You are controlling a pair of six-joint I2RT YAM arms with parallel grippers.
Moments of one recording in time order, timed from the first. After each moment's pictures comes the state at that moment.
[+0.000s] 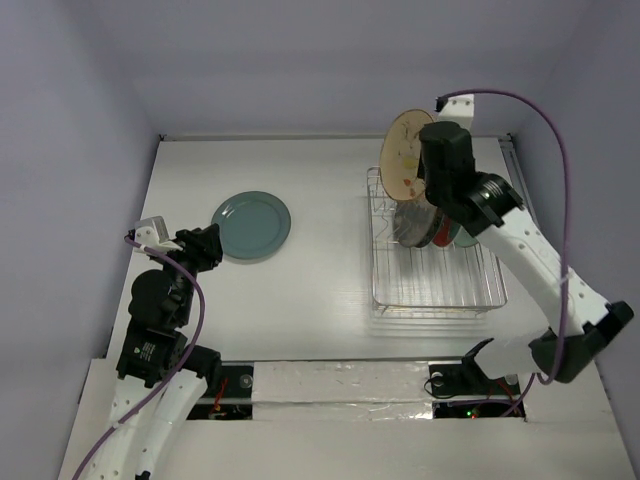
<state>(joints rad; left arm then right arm) -0.29 0.34 0.63 -0.28 -0.25 -0.44 0.61 1.39 1.62 -0.66 0.83 0.22</state>
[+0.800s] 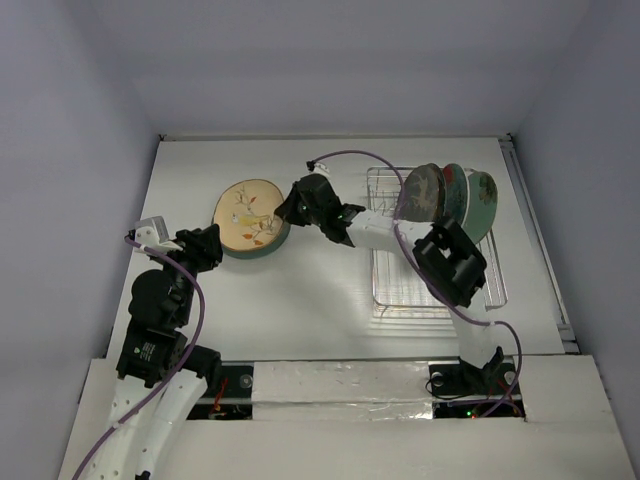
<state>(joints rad) -0.29 0.34 0.63 -0.28 -0.25 -0.44 0.81 2.08 1.55 0.11 0.11 0.87</state>
